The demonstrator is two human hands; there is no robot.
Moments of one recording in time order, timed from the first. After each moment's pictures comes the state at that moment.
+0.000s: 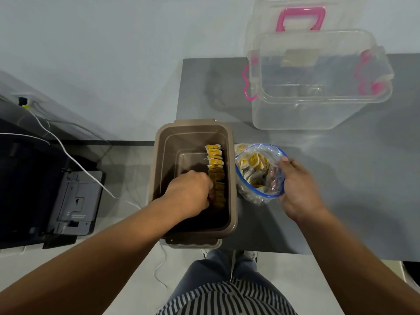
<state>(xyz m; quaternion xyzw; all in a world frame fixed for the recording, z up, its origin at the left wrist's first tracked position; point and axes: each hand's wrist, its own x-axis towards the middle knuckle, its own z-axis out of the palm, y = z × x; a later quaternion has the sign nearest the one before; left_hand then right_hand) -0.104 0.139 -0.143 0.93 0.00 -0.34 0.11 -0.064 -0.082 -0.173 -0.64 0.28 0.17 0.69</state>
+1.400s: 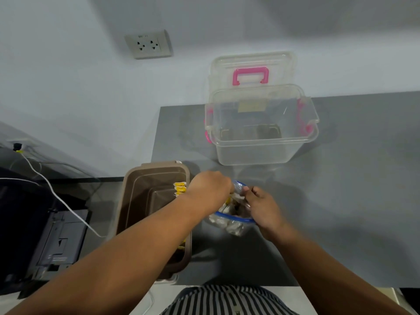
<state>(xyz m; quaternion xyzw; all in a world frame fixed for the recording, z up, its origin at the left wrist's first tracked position) -0.014 0.021 -0.113 0.96 -0.17 -0.23 -0.08 -0.037 -0.124 -0.169 -0.75 0.17 0.23 0.59</state>
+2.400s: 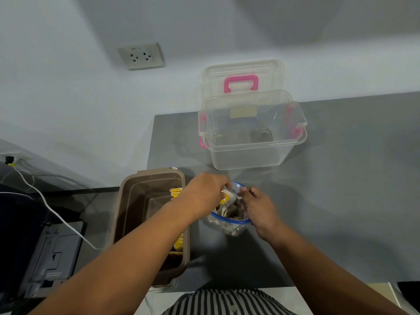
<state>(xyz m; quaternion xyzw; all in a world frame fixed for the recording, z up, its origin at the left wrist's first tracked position) -0.025 0.035 -0.102 0.96 -0.08 -0.19 0.20 -0.038 -0.123 -0.165 -0.73 0.20 0.22 0.62</state>
